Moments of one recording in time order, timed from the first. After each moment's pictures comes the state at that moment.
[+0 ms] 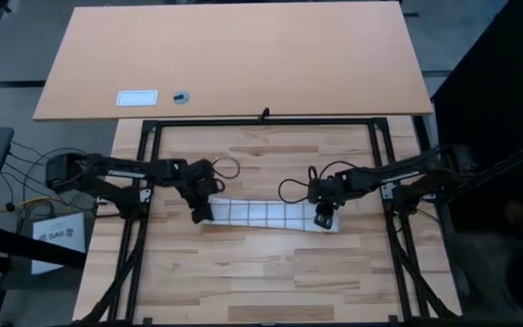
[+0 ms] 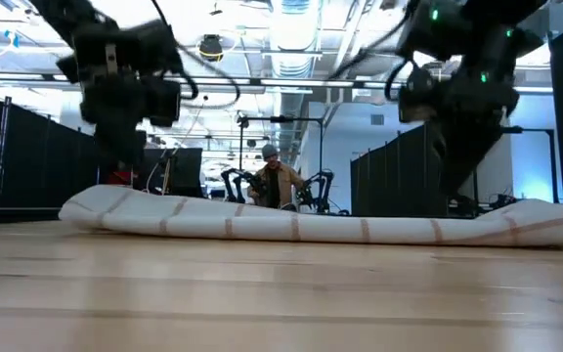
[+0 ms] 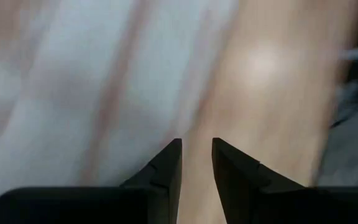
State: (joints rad) left arm 0.24 1.29 0.58 -0.39 0.59 -0.35; right arm 0.02 1.43 0.74 -0.57 -0.02 0.38
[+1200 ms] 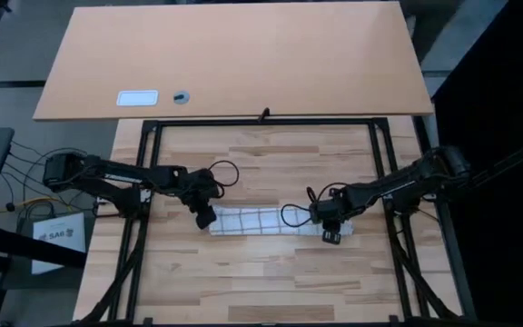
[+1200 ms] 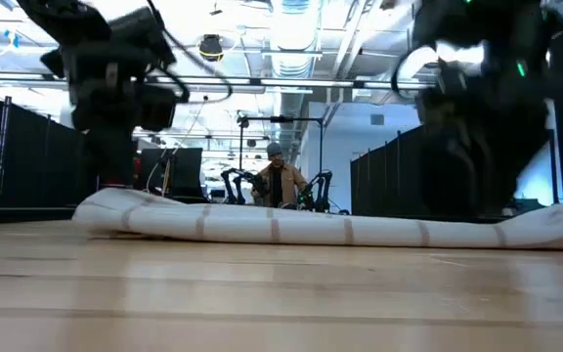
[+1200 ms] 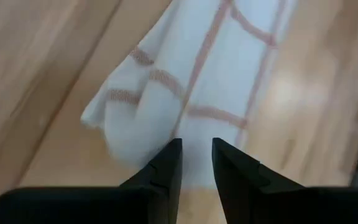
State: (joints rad) left arm 0.12 1.26 0.56 -0.36 0.36 -0.54; right arm 0.21 1.50 0.77 -0.68 0.03 0.44
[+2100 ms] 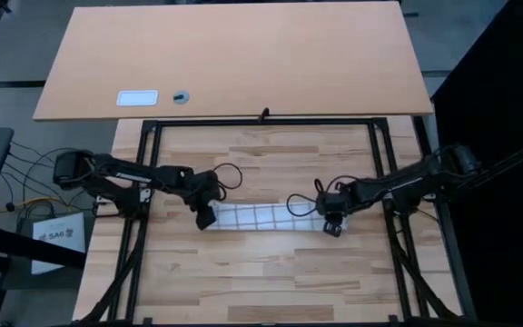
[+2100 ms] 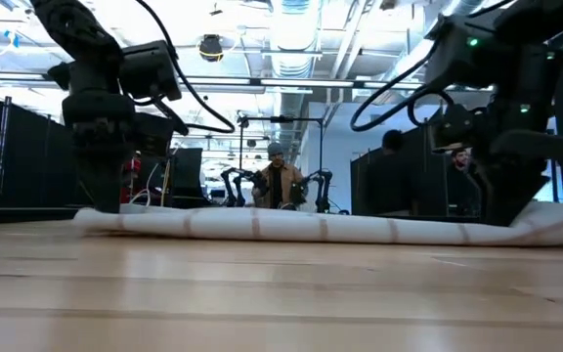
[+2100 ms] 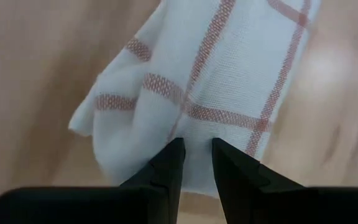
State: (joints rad) left arm 0.14 1.38 0.58 -0.41 0.30 -0.39; right arm 0.13 1.41 0.62 -0.57 0.10 0.47
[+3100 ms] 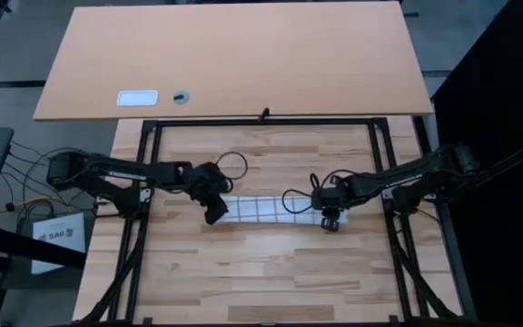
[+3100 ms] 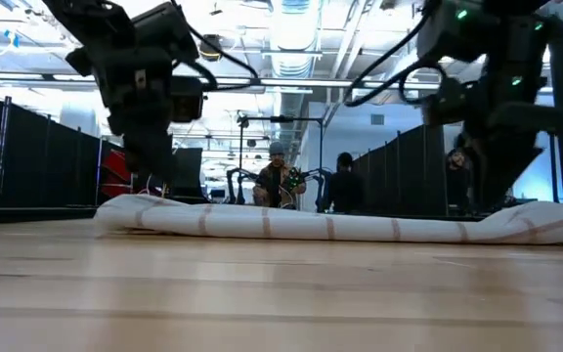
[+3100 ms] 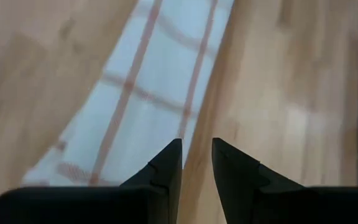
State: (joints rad) left arm 0.12 1.32 0.67 -0.28 0.28 -0.41; right arm 0.11 1.41 0.76 -0.71 0.13 0.36
